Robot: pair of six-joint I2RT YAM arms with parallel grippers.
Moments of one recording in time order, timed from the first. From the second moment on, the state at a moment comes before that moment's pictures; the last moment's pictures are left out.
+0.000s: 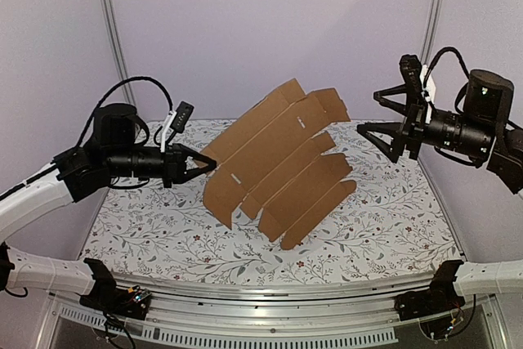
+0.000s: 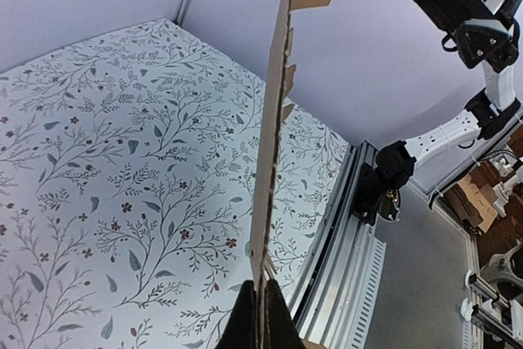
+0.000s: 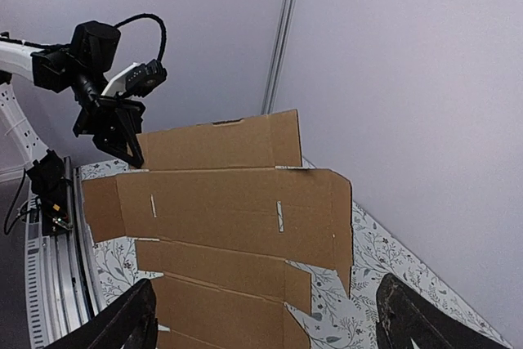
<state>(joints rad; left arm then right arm) -0.70 1.02 0.89 -0.21 0.52 -0.30 0.77 0.87 1.17 -0.41 -0.21 -0.16</state>
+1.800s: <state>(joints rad) -0.98 1.34 1.42 -0.99 -0.16 0.21 0.83 1.69 1.82 -0.88 -0.35 -0.71</state>
